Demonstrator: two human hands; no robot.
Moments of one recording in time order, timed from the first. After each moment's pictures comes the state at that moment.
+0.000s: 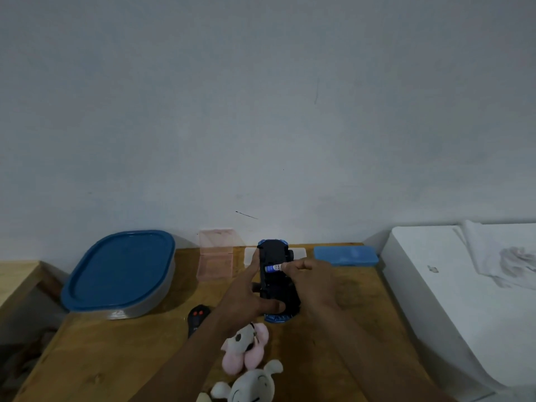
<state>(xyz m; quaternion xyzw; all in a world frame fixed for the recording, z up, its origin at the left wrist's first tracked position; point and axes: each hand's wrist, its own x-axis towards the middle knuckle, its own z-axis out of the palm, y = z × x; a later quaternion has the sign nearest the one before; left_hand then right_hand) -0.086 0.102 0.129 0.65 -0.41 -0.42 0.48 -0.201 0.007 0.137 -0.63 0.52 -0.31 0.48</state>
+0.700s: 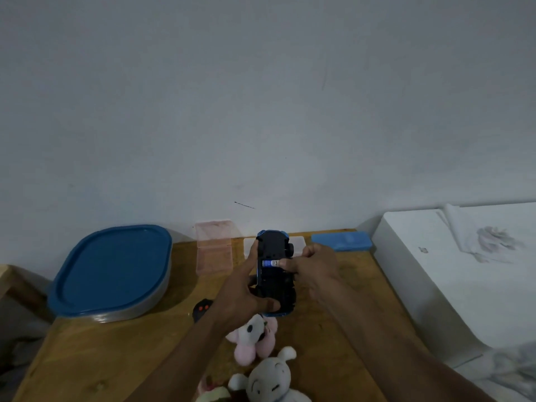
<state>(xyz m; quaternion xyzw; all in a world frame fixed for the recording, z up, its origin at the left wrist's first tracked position) -0.047 0.123 0.111 0.63 -0.47 -0.43 0.45 -0.176 0.019 0.152 -0.55 0.59 -0.28 0.52</state>
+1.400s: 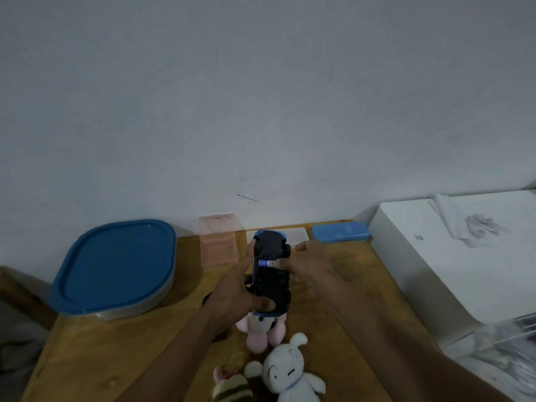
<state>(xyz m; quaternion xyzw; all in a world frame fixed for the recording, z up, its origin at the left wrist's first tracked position) -0.018 0.145 0.106 0.62 -0.47 -0.46 0.43 -0.150 0.037 0.137 -0.58 0.61 -0.21 0.50</state>
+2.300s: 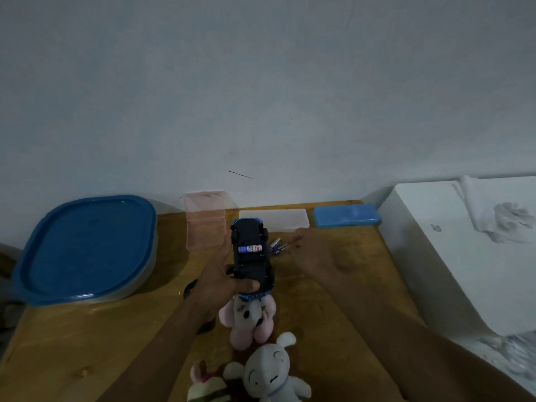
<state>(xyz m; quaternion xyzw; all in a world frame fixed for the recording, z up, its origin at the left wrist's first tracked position) -0.010 0.112 0.063 0.64 -0.33 -0.50 0.48 -0.163 -0.036 0.074 -0.77 0.53 -0.10 0.33</state>
